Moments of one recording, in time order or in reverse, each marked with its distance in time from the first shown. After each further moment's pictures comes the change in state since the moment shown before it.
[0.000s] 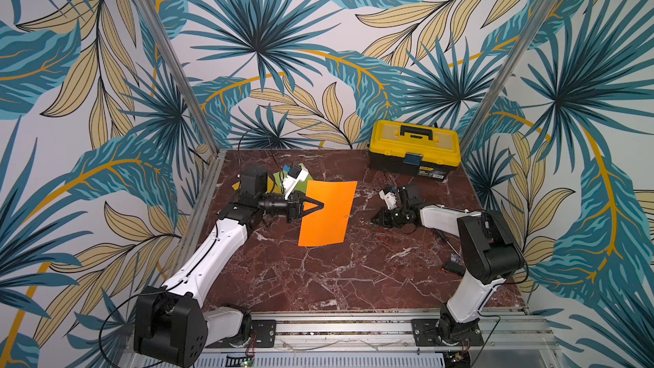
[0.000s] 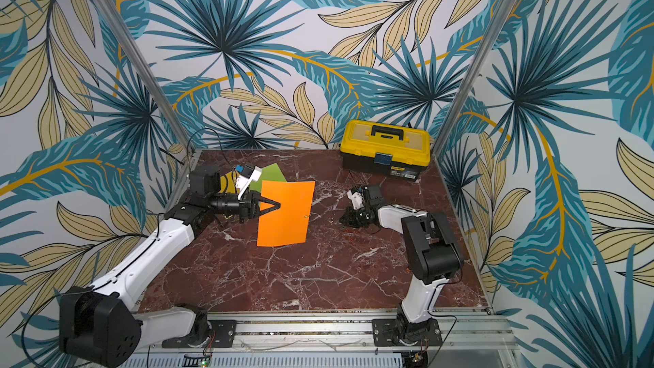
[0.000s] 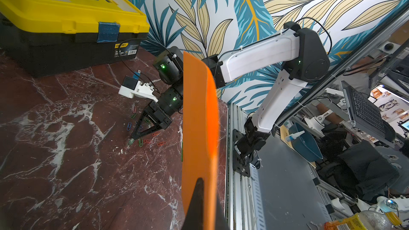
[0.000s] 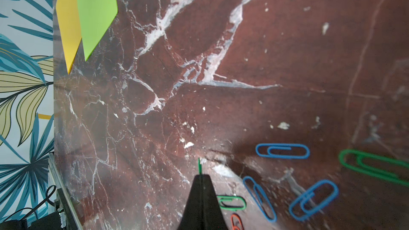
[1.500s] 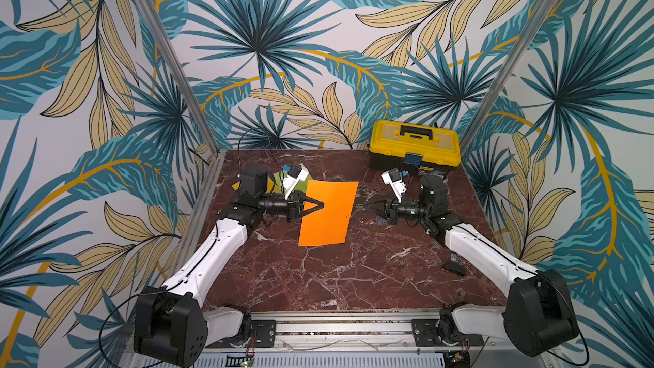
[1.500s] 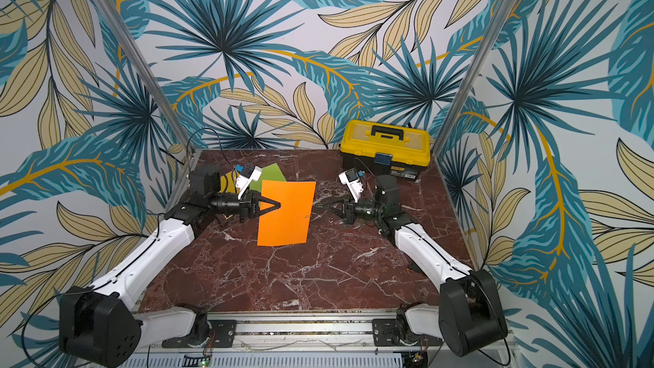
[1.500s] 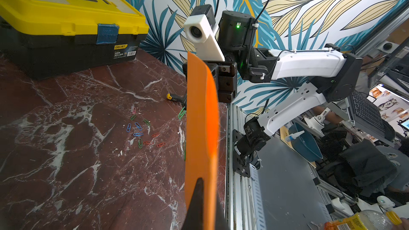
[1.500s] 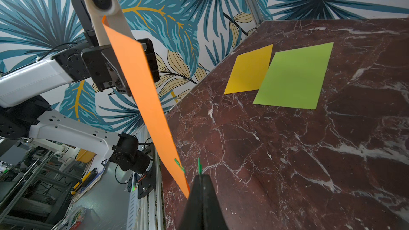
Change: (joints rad) left arm -0.002 0.000 0.000 0.009 0.002 -0.003; right arm 0.055 -0.482 -0.119 0.292 -0.449 -0.044
